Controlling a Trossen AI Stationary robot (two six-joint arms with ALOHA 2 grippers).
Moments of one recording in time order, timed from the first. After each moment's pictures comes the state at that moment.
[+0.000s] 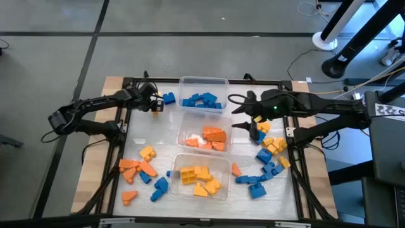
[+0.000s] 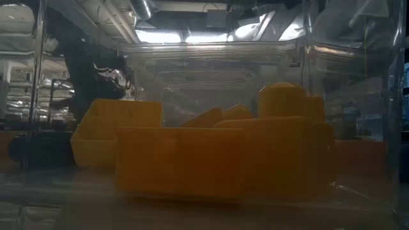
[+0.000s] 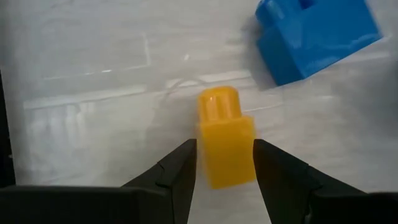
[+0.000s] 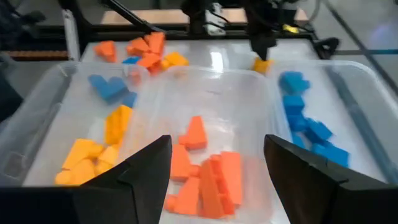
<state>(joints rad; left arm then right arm) 0.73 1.18 0.57 -0.56 -0.16 -0.70 0.01 1.16 1.28 -0.66 -0.01 0.01</state>
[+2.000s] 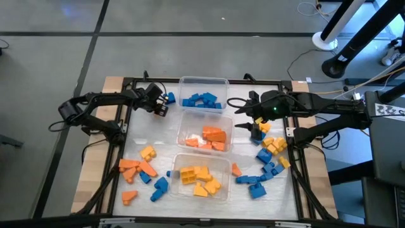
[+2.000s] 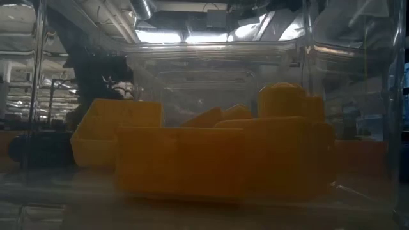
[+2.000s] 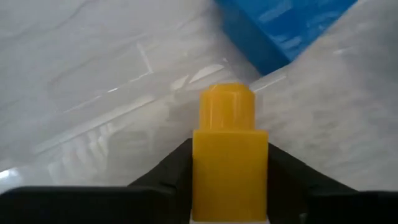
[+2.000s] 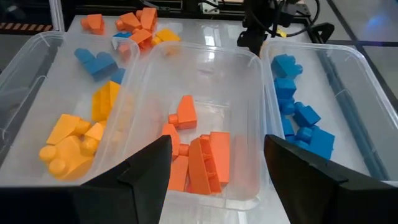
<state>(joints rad) 0.72 1.35 0.57 -0.41 -0.12 -0.42 0.01 1.16 1.28 -0.74 0.02 -0.04</state>
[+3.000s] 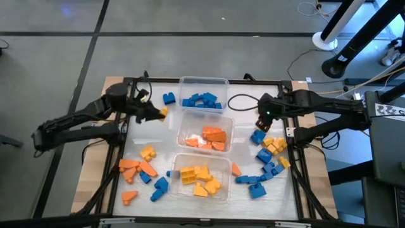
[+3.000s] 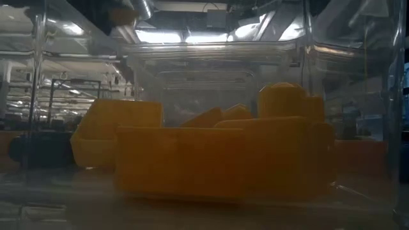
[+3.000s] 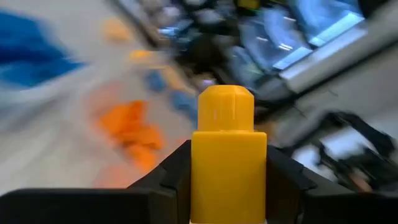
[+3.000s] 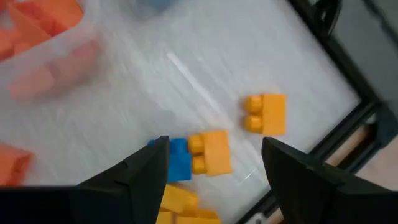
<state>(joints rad) 0.47 0.62 0.57 -0.17 0.57 -0.75 -0.06 1.17 1.28 -1.39 0.32 0.55</state>
